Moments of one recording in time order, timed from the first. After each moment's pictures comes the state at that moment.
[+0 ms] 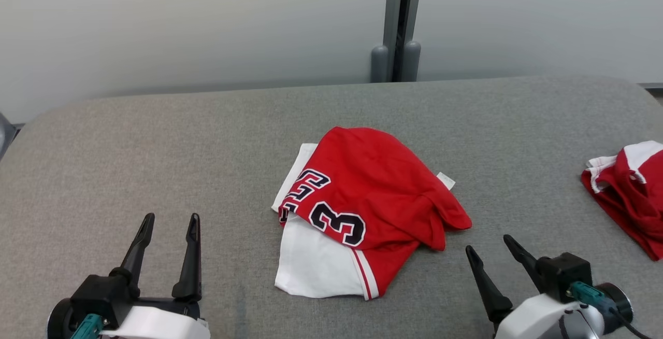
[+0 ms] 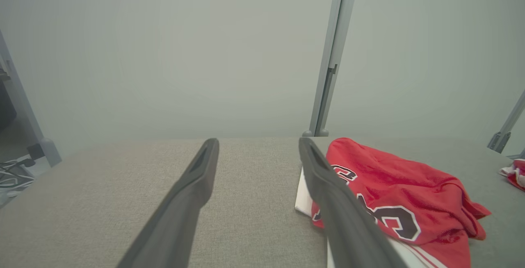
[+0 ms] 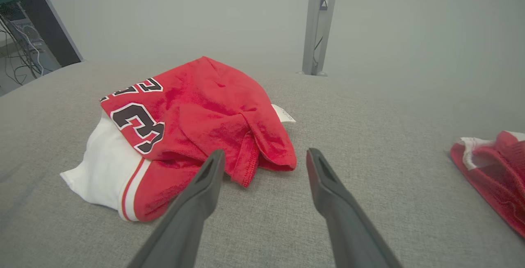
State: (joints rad) left arm 0.06 0.29 -0.26 -0.07 -0.43 0.20 -0.18; right arm 0.03 -0.12 0.20 0.05 0.17 0.13 0.07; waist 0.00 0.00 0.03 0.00
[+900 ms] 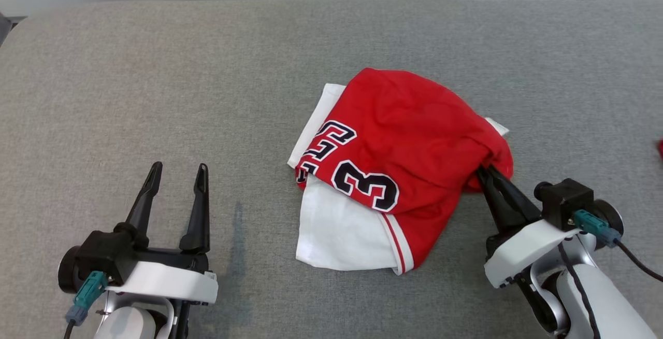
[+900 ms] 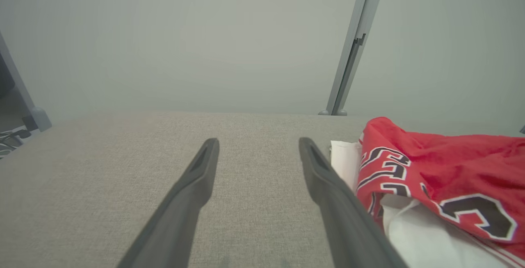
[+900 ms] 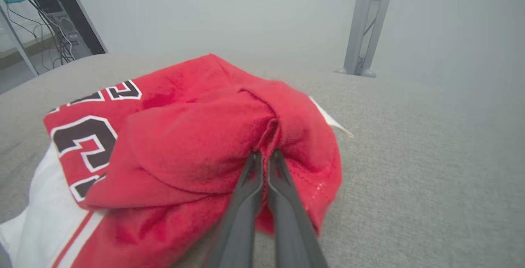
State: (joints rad) left arm -0.12 0.23 -0.26 0.05 -0.41 0.12 -0.26; right arm -0.30 -0.19 0.31 0.27 0.27 0.13 -0.09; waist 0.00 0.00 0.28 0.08
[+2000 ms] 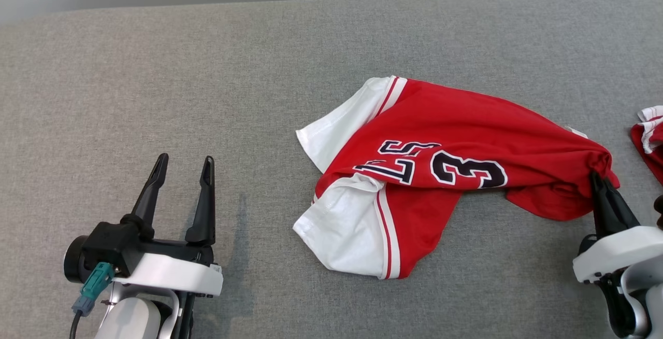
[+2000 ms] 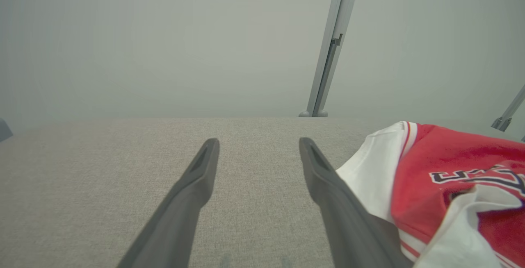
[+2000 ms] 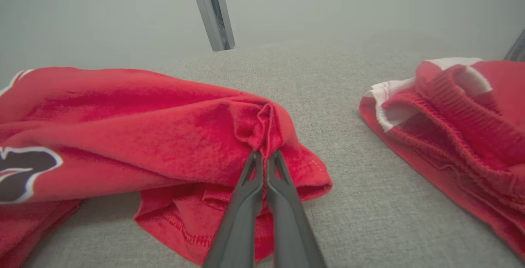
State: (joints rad) left arm -0.15 0.21 -0.25 0.08 -0.38 0.09 -0.26; right arm -0.20 -0.20 -0.06 0.28 0.34 0.13 -0.04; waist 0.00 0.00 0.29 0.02
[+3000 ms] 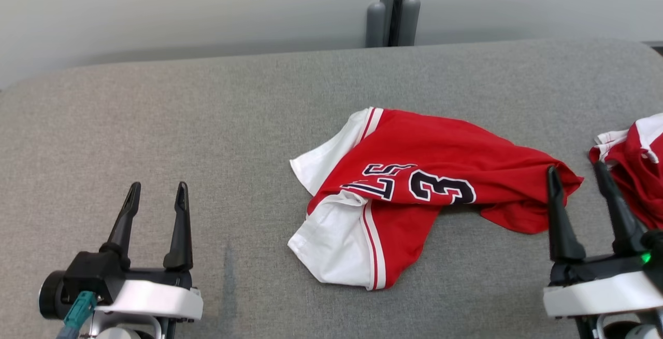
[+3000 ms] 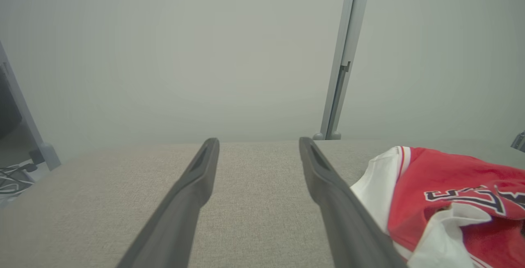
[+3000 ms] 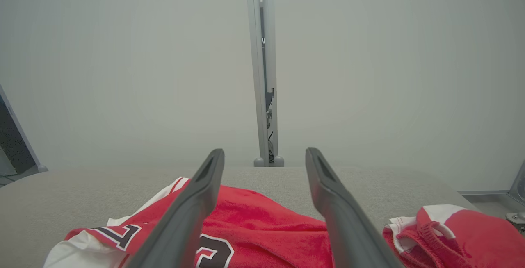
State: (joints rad) left arm -0.06 0.23 -0.19 0.04 -0.36 0.14 -0.26; right arm -0.01 -0.06 -0.02 -0.17 0.19 0.13 -0.13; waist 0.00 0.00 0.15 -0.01
